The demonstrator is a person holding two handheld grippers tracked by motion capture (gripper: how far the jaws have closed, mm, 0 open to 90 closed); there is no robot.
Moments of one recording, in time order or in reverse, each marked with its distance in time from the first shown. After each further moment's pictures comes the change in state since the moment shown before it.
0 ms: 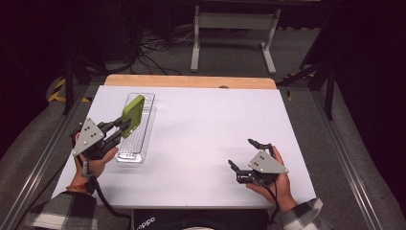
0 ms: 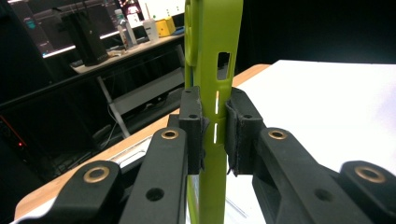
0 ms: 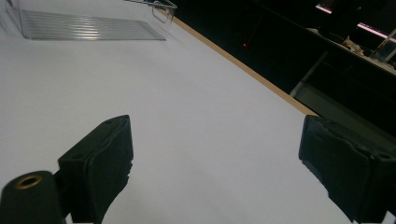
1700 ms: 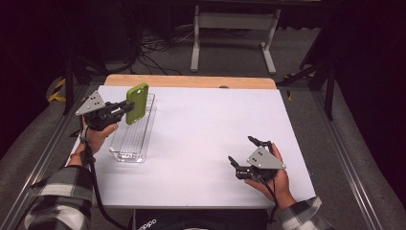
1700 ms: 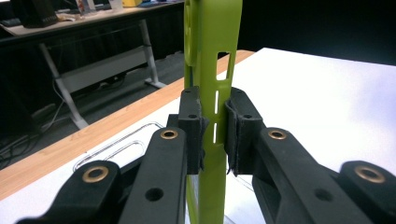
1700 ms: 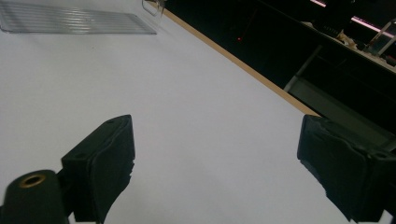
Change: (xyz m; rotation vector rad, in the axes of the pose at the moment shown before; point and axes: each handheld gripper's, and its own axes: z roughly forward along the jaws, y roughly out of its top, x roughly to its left) left arm 0.082 -0.025 0.068 0.073 -0.195 -0.129; right arm -0.004 0.001 0.009 0.028 -0.020 0.001
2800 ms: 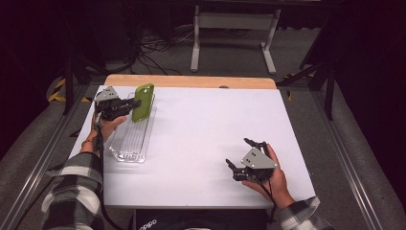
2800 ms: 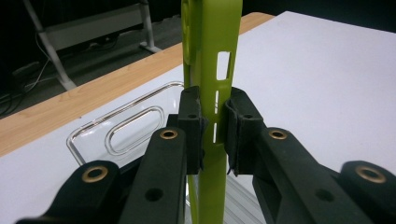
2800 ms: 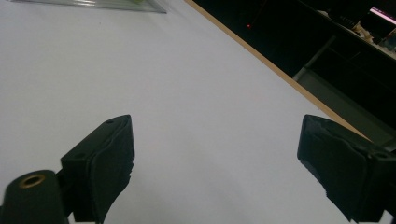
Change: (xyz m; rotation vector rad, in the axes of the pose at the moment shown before) left arm 0.043 -0.025 0.050 0.136 0.000 -0.062; right arm 0.006 -0.003 0.010 0.065 0.029 -0.058
